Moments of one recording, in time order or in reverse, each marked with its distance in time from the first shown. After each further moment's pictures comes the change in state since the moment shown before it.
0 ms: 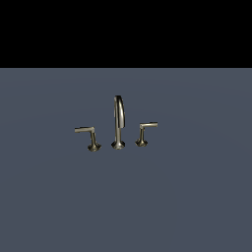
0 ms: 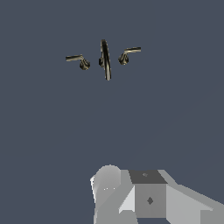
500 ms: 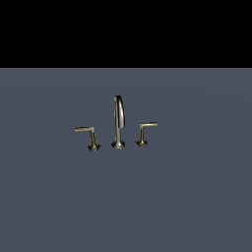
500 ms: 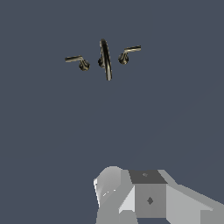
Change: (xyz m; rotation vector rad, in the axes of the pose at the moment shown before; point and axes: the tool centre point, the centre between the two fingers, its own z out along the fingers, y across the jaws) arm 0.002 -0.007 0.008 0.001 0.000 0.030
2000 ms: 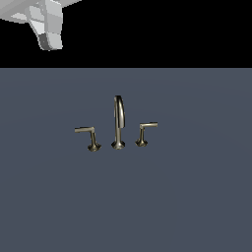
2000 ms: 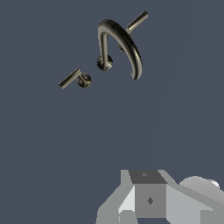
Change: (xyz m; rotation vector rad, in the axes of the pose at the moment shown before) arm 0.071 -0.117 0.141 0.026 -0.005 0.528
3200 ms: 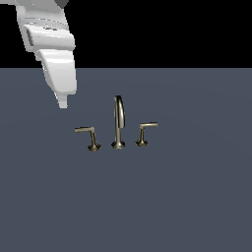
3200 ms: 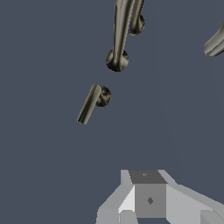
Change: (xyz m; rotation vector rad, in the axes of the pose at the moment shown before) arm 0.057 -0.101 0.114 0.025 -0.005 0.427
